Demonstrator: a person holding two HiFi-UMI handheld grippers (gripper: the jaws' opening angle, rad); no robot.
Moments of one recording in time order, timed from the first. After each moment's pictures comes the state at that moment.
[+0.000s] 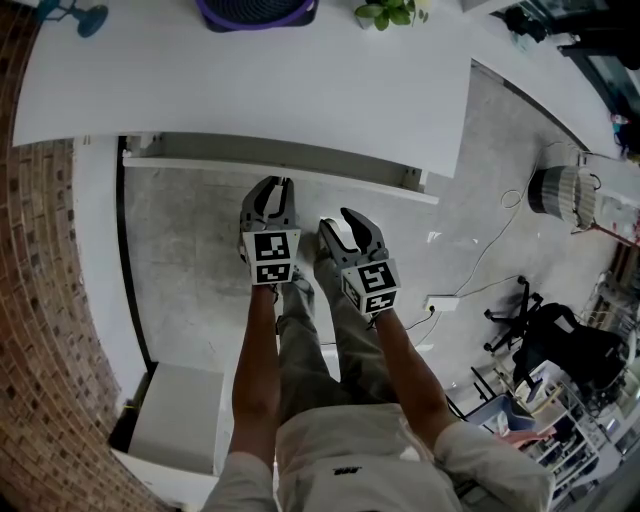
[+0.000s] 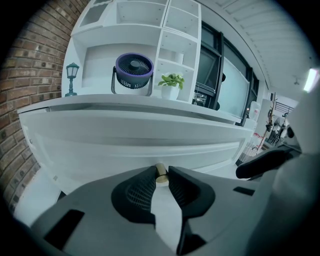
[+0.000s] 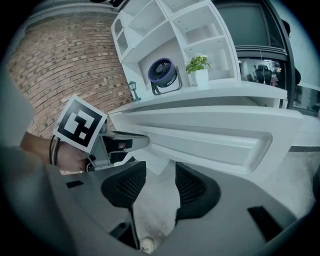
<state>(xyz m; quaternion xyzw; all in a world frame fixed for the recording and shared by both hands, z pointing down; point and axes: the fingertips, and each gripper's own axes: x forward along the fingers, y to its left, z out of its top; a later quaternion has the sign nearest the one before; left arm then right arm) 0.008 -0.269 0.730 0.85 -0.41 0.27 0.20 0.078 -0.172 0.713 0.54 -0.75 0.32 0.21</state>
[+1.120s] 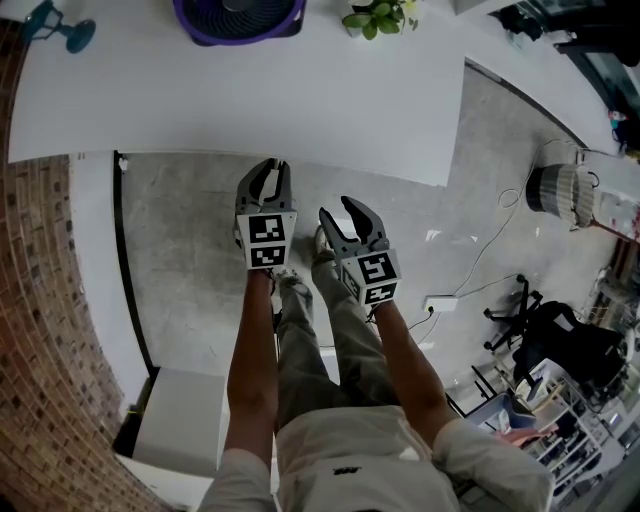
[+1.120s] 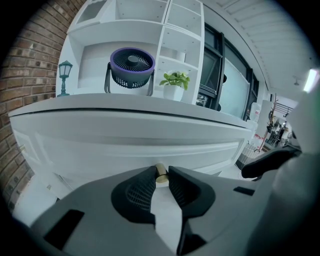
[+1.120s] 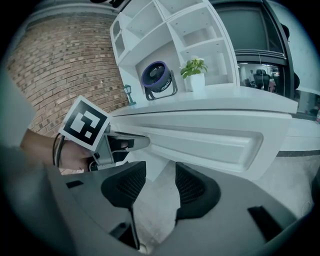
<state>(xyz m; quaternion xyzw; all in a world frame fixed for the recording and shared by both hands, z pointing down) 0.032 -0.321 0.731 0.85 -0.41 0.26 0.20 0.104 -0.214 0.709 0.56 -0.75 0.30 0.20</state>
